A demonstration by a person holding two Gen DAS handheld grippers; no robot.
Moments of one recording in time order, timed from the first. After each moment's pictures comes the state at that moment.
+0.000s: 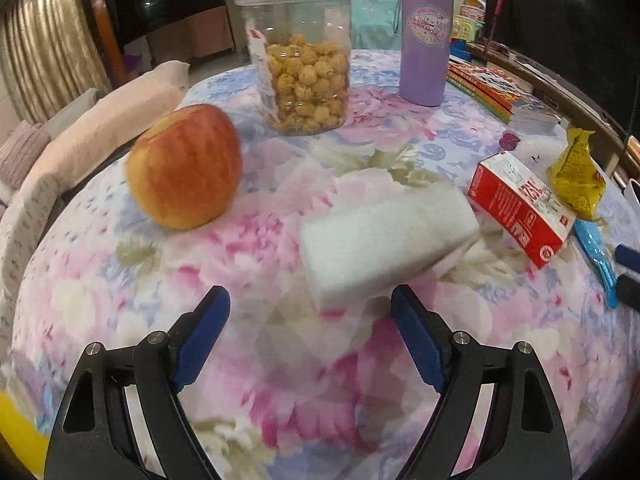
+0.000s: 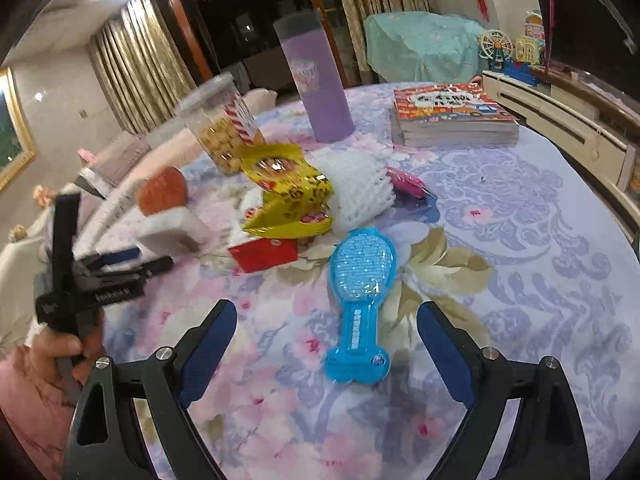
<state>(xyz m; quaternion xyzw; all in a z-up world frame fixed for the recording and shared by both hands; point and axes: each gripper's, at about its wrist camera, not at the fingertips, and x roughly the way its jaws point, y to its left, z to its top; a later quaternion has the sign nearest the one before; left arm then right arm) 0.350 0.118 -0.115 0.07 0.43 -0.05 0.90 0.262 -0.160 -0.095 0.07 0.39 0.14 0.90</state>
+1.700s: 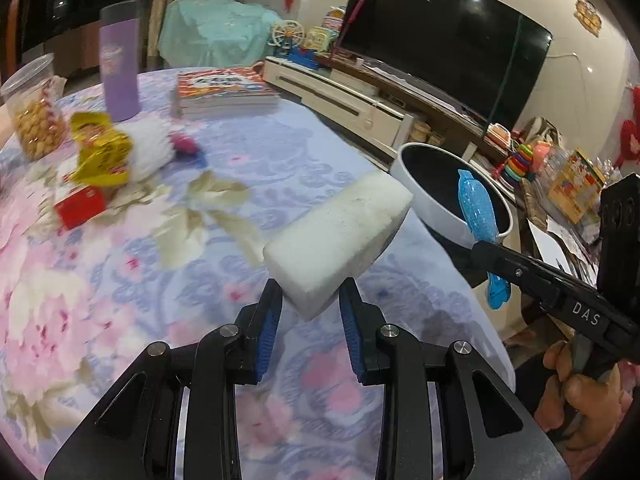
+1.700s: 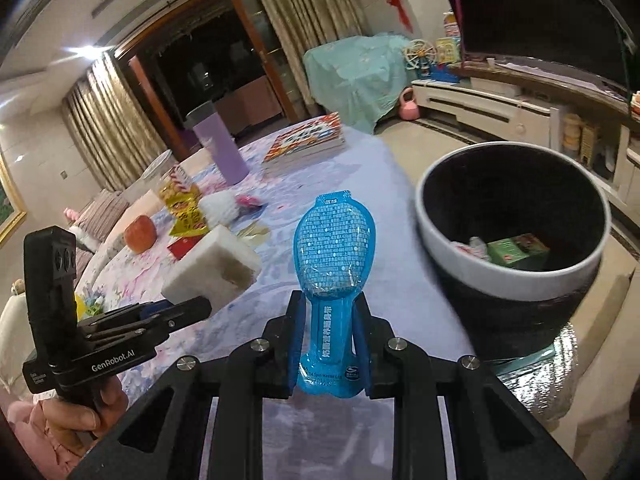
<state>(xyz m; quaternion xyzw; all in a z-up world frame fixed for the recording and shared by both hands) 0.202 -0.165 -0.079 0.00 0.40 -0.26 0.88 0.138 -0.357 -0.067 0.16 0.34 0.08 0.92</state>
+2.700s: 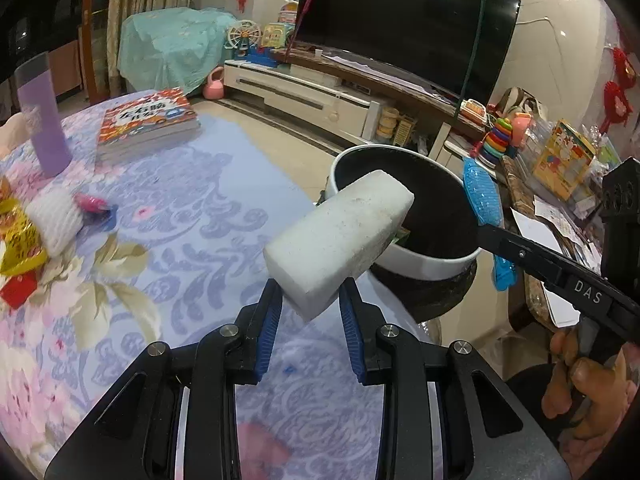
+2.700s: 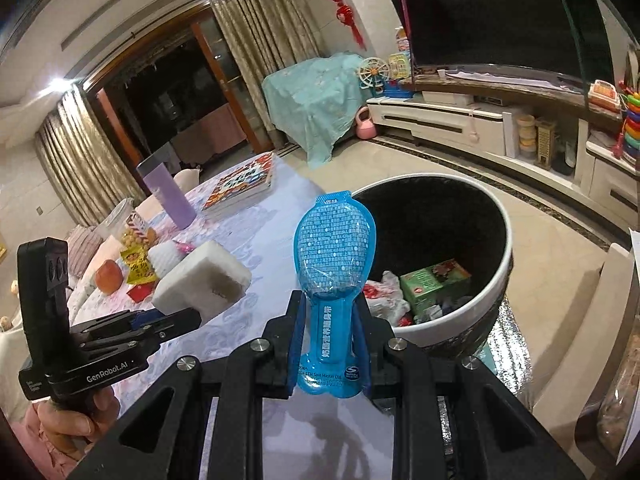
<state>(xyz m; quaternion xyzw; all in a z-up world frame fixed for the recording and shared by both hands) 0.219 -0.258 -0.061 0.05 0.40 -0.31 0.86 0.126 -0.456 -0.056 0.18 0.32 0.02 0.93</state>
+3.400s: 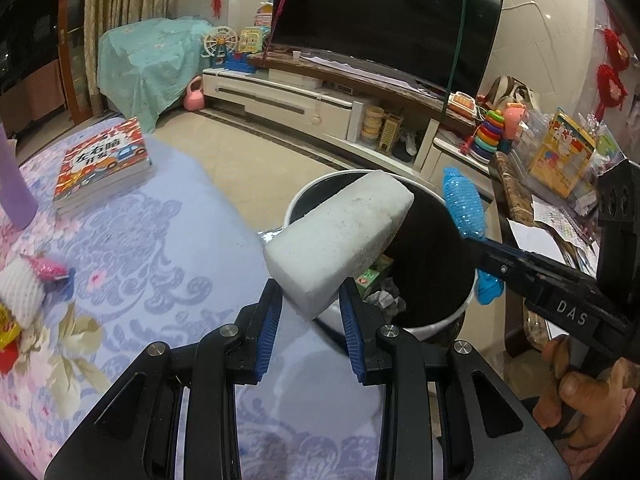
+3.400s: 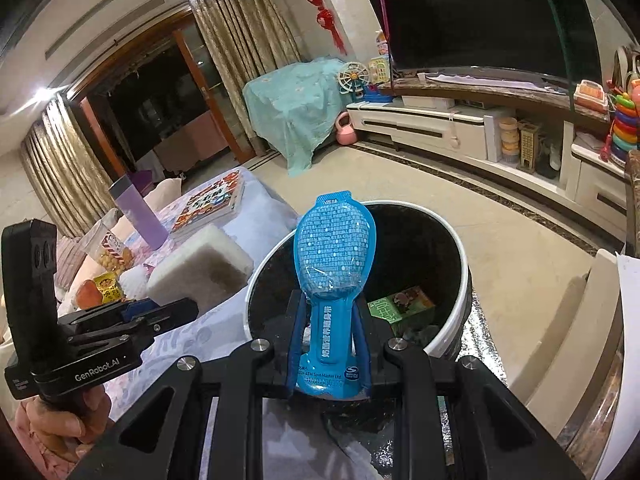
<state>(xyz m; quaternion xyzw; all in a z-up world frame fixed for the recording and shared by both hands) 0.249 -0.328 -0.048 0.08 0.39 -0.33 0.86 0.153 -0.500 -0.055 0.19 0.32 -0.01 0.93</state>
